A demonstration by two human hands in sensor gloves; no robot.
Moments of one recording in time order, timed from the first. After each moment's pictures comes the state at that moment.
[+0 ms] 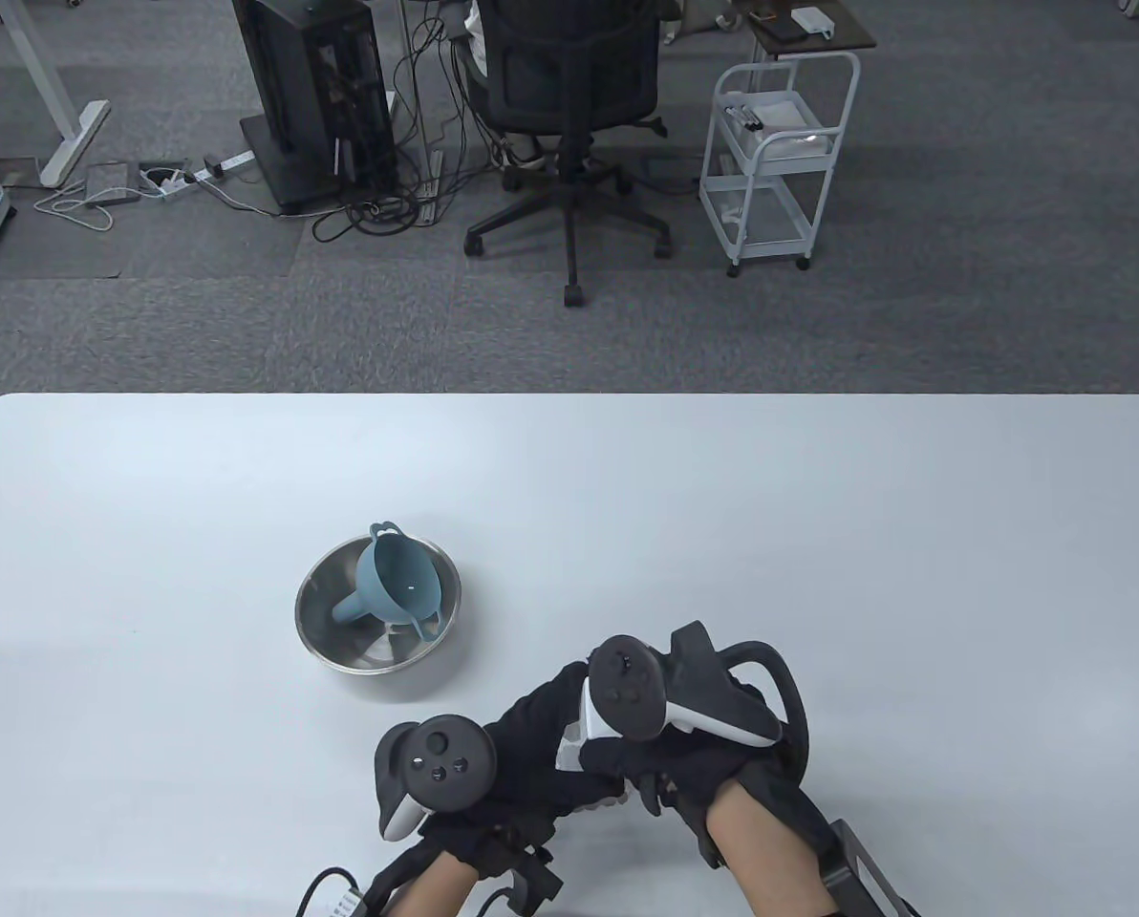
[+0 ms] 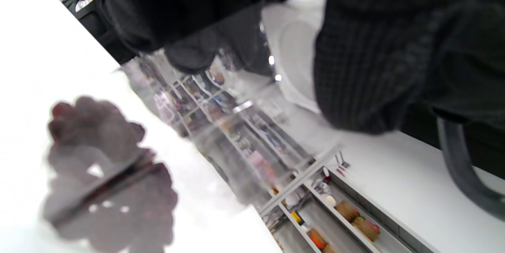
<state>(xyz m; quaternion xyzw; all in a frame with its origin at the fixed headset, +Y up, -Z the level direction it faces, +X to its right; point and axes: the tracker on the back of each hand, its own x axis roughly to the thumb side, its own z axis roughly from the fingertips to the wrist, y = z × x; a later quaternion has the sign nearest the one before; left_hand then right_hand) -0.109 -0.710 -0.267 0.03 -0.26 0.43 0.87 0.054 -0.599 -0.281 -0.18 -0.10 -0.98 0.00</state>
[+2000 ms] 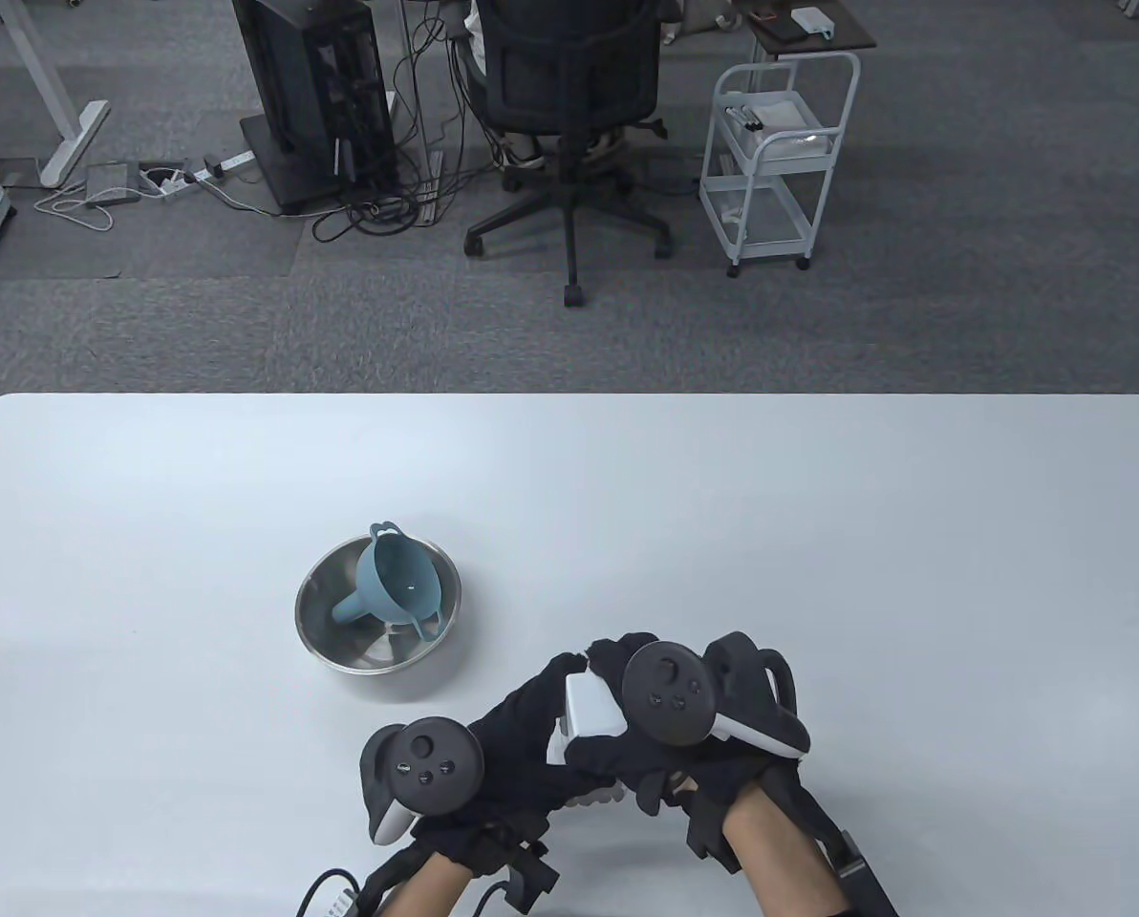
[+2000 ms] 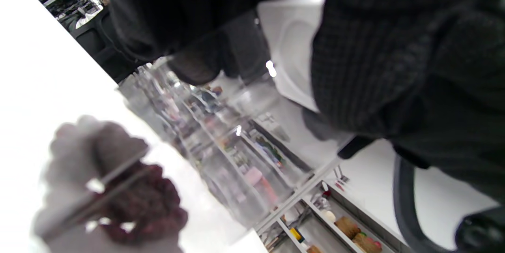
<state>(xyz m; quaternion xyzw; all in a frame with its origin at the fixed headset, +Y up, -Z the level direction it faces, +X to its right) -0.117 -0.697 -0.264 0.06 -0.25 0.44 0.86 0.071 -0.612 -0.281 -0.24 -0.04 -0.96 -0.13</state>
